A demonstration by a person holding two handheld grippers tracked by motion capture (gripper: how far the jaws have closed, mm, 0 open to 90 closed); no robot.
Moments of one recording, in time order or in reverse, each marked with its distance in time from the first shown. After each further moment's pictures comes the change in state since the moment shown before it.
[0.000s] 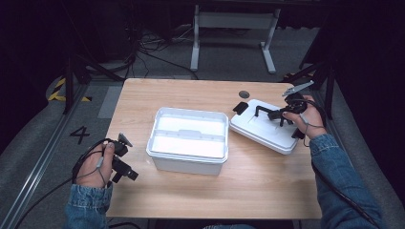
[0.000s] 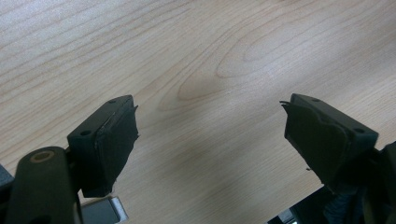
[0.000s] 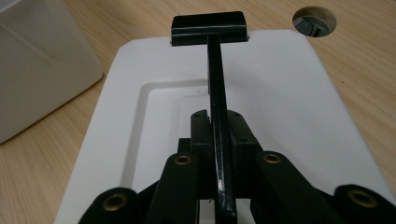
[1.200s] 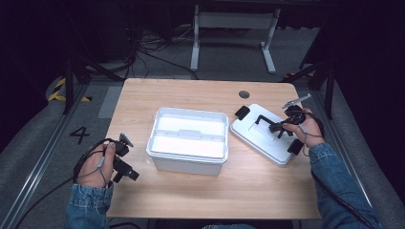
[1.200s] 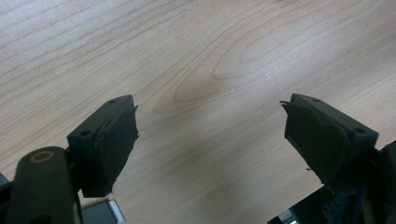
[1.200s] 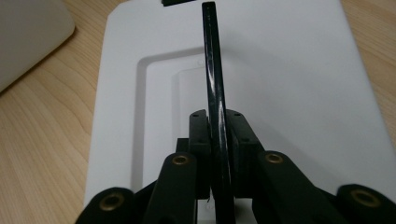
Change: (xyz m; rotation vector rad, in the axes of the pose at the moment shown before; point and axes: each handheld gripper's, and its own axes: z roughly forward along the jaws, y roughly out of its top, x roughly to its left) left arm -0.002 0.002 0.002 0.003 0.000 0.006; right arm -0.016 -0.046 0.028 0.061 0.041 0.091
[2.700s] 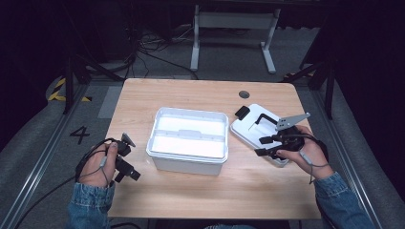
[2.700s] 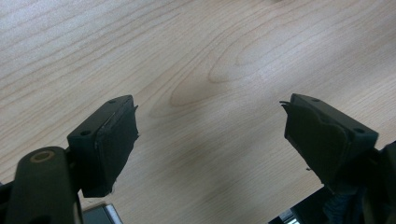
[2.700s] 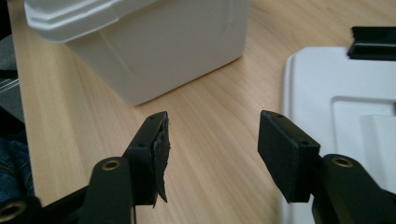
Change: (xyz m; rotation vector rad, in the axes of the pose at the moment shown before) left arm -0.003 0.004 0.001 0.012 0.002 0.013; right arm 0.137 -0.011 -0.034 -0.106 0.102 -0.225
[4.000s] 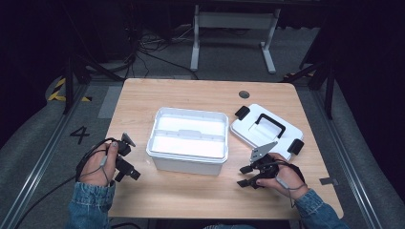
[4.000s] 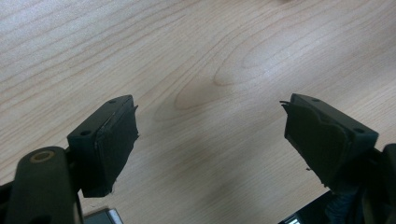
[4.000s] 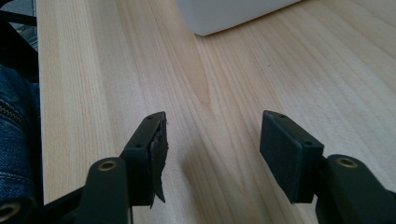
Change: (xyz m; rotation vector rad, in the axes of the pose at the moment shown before) left arm 0.004 0.002 0.004 0.004 -0.001 -0.004; right arm 0.043 -0.045 0.082 0.138 0.169 -0.066
